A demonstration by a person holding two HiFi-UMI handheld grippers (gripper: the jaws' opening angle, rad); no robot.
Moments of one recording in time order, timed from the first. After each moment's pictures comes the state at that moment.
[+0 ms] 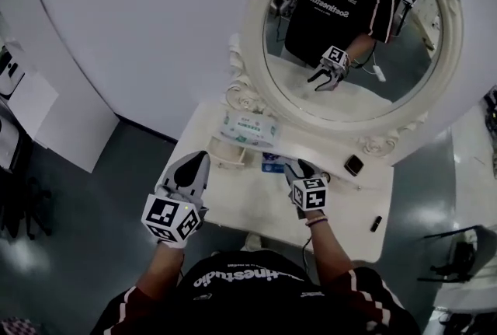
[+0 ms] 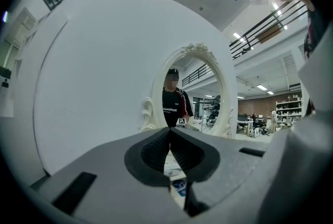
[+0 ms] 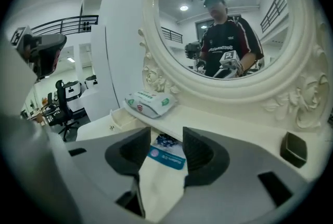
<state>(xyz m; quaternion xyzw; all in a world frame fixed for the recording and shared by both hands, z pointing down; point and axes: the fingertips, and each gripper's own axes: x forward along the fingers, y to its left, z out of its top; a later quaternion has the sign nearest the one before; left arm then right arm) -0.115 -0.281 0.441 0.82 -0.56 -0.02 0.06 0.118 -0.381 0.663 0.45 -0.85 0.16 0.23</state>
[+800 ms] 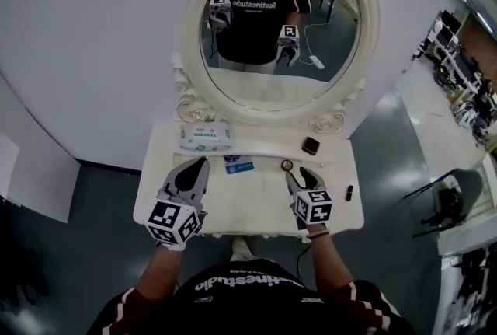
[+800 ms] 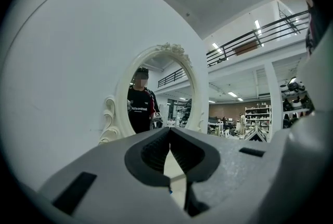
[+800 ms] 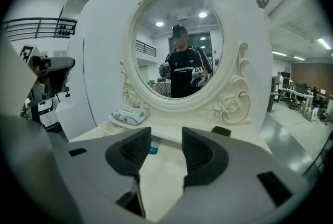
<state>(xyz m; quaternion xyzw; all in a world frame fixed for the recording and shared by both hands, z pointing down) -0.036 -0.276 0.428 0.90 -0.43 -0.03 0.06 0.228 -0.285 0.581 0.60 -0.77 0.15 0.16</state>
